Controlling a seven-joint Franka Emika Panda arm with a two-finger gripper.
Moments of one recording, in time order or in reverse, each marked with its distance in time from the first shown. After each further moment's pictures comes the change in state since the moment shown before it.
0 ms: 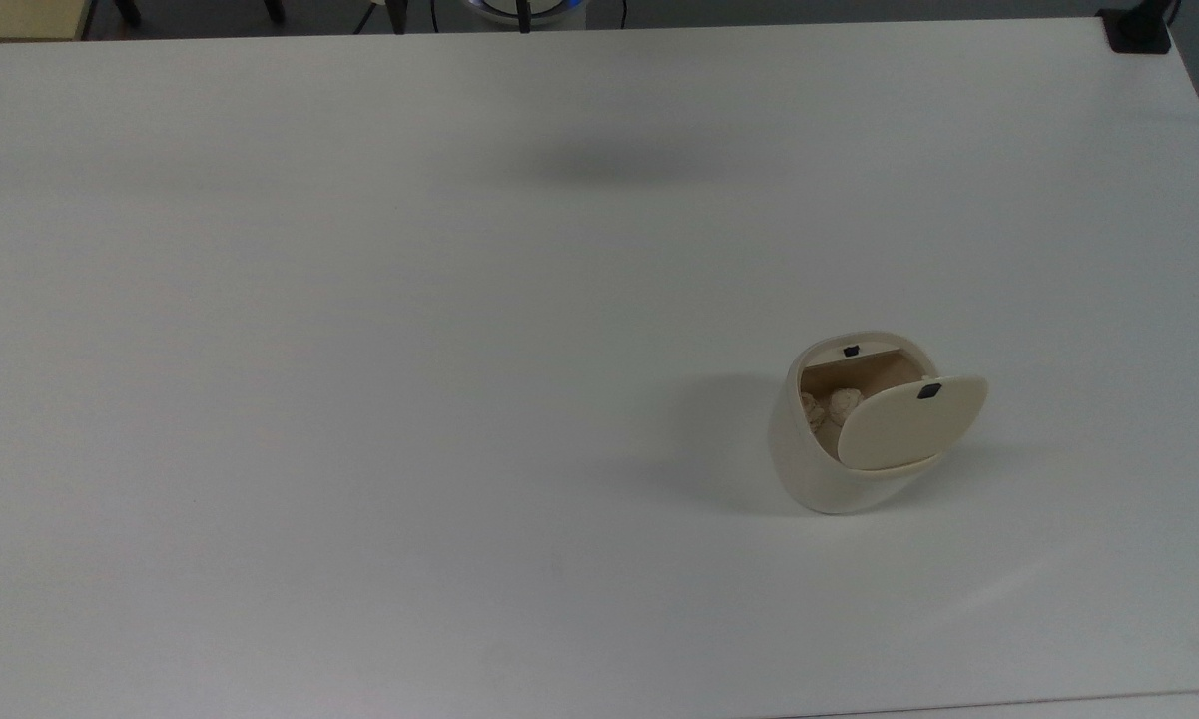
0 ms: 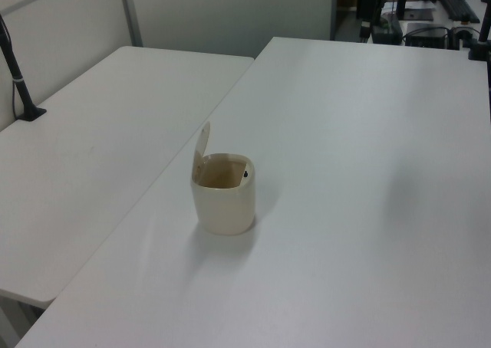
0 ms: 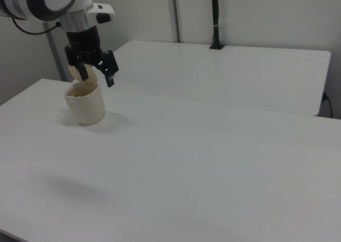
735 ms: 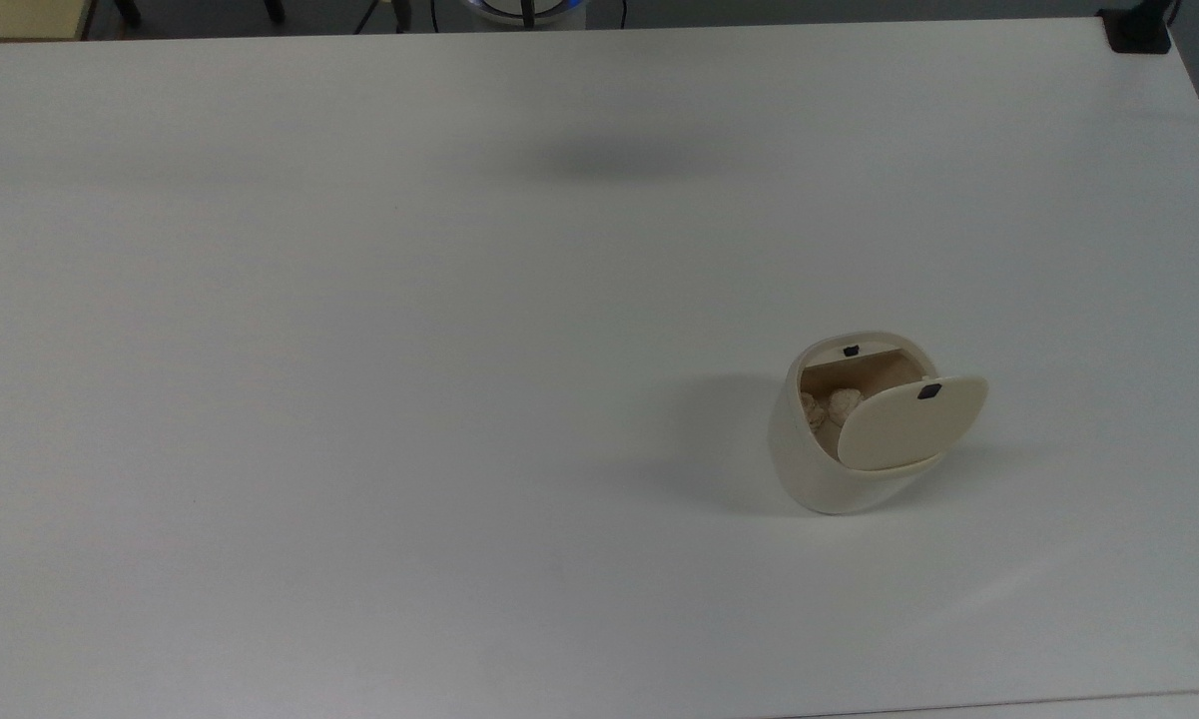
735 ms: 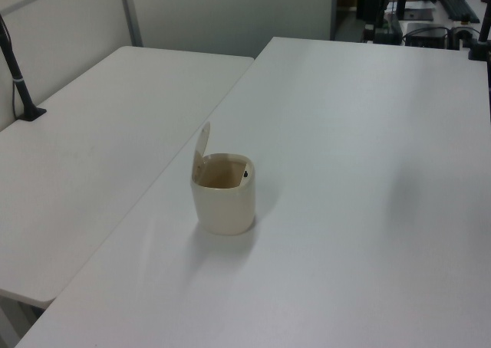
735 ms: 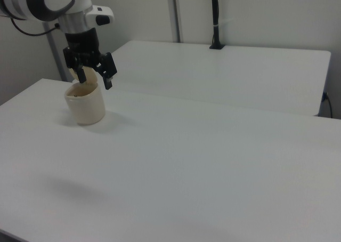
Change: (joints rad) arm 0.001 0.000 0.001 -0.001 0.000 -0.032 -0.006
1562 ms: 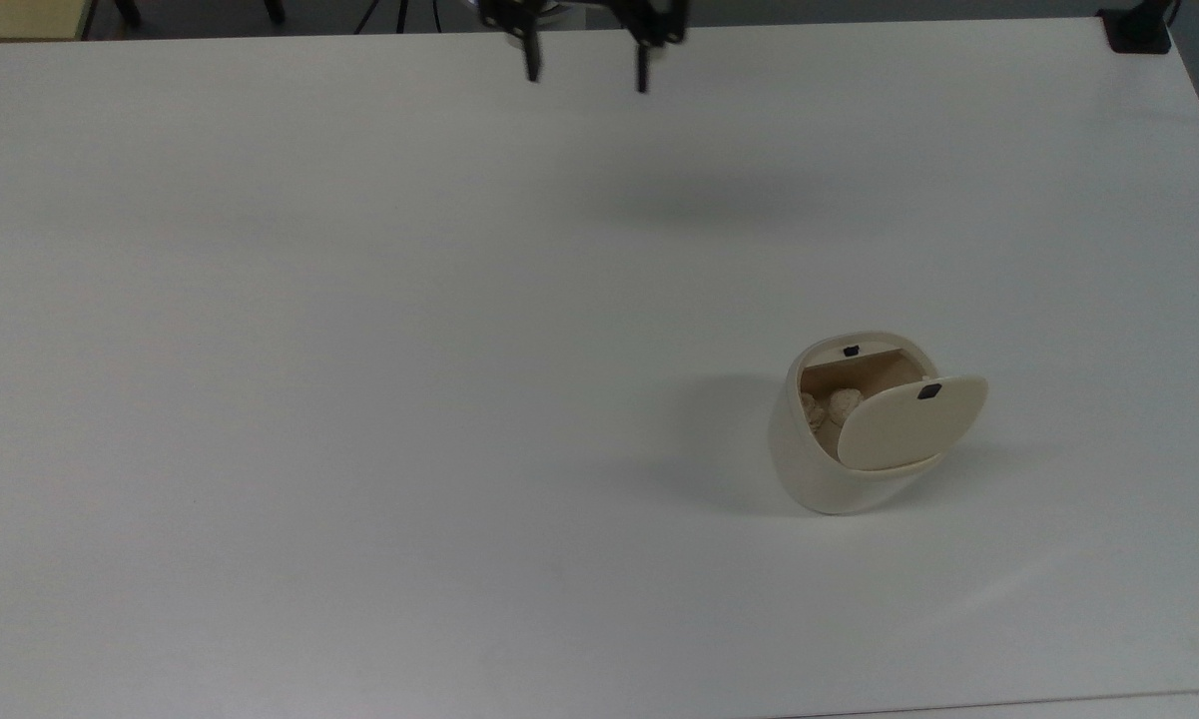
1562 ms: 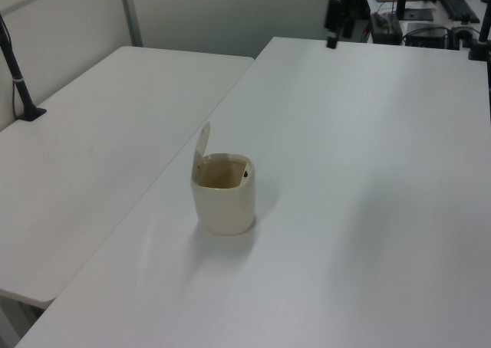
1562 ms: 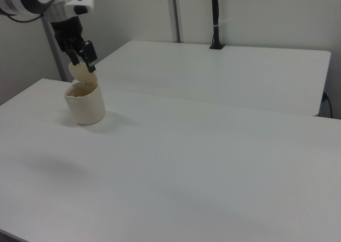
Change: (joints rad) arm 0.166 0.138 0.011 0.162 -0.027 0.103 0.372
